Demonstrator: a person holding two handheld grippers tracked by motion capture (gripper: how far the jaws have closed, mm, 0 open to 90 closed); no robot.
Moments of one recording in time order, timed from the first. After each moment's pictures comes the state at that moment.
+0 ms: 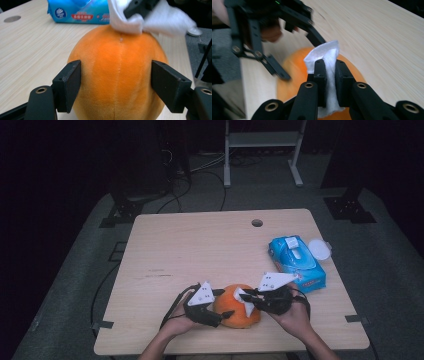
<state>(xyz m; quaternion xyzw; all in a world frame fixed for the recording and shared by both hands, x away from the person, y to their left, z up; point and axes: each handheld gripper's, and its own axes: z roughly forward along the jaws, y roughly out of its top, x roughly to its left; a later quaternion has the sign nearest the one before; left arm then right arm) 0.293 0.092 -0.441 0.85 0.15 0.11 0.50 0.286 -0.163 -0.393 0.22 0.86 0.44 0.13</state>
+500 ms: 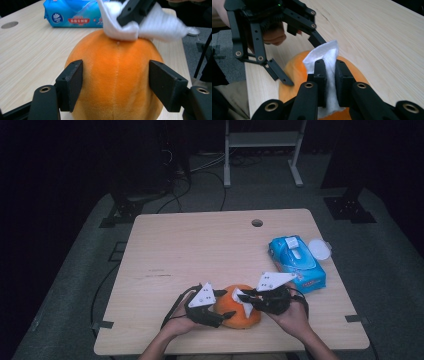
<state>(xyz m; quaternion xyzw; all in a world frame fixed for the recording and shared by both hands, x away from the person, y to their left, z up) 0.290 0.089 -0.439 0.85 0.13 0.11 0.50 0.286 -0.159 -0.392 0.21 0.86 0.45 0.12</state>
